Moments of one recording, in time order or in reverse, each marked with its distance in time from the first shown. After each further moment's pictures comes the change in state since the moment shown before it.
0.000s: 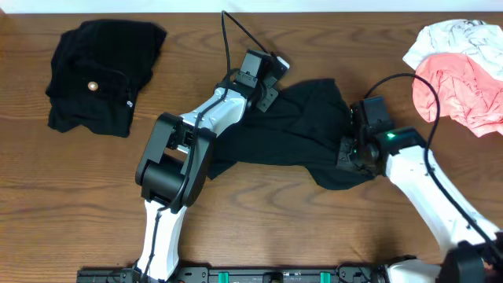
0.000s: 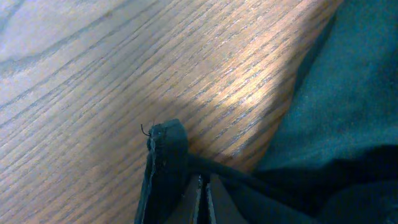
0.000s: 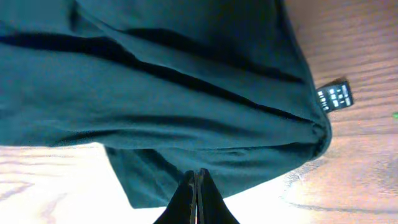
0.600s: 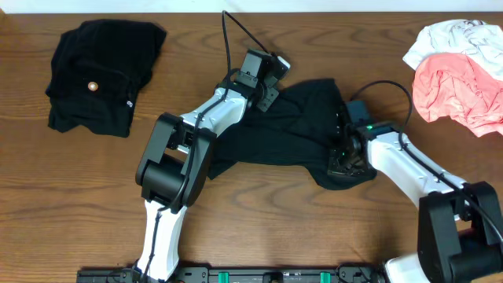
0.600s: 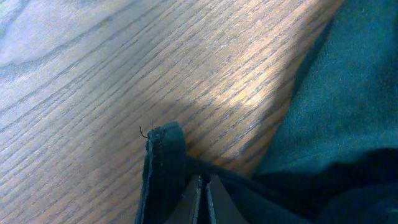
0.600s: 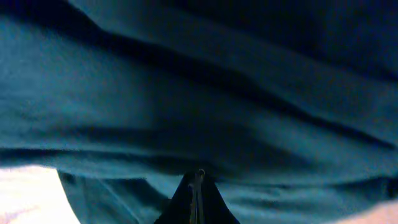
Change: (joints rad) left arm 0.000 0.000 0.000 0.007 0.000 0.003; right arm 0.017 0.209 -0.016 0.078 -0.053 -0.036
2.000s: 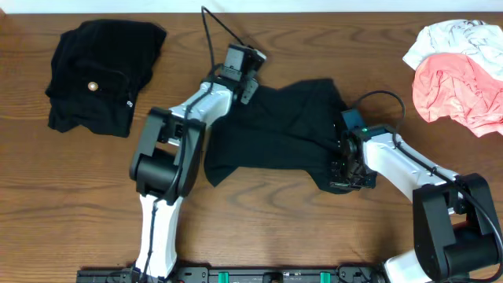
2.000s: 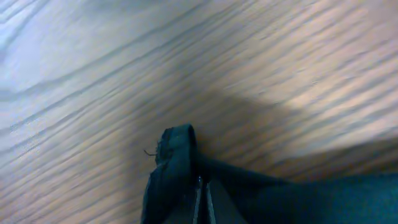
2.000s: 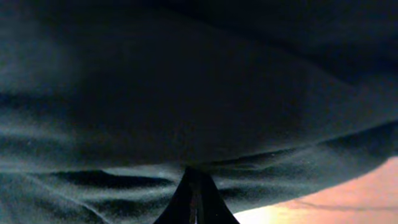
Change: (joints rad) left arm 0.105 0.043 0.024 -0.024 -0.170 0.000; right arm 0.009 0.036 -0.026 -0.123 0.064 0.003
